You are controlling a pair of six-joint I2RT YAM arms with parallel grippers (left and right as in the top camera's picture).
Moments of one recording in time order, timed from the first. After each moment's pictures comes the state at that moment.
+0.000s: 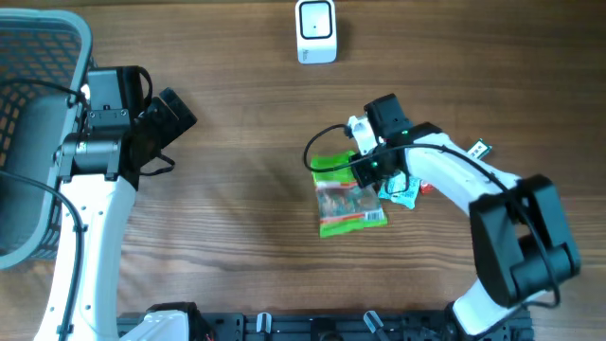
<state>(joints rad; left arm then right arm) 0.03 1.32 1.24 -0.90 -0.09 -0.60 0.38 1.80 1.04 -0.58 -0.23 -0.05</state>
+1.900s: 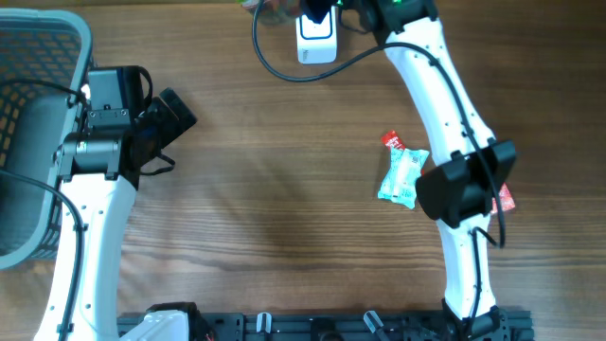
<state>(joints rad) 0.03 1.32 1.24 -0.90 -0.09 -0.60 0.38 2.34 2.48 -0.60 -0.55 -0.46</state>
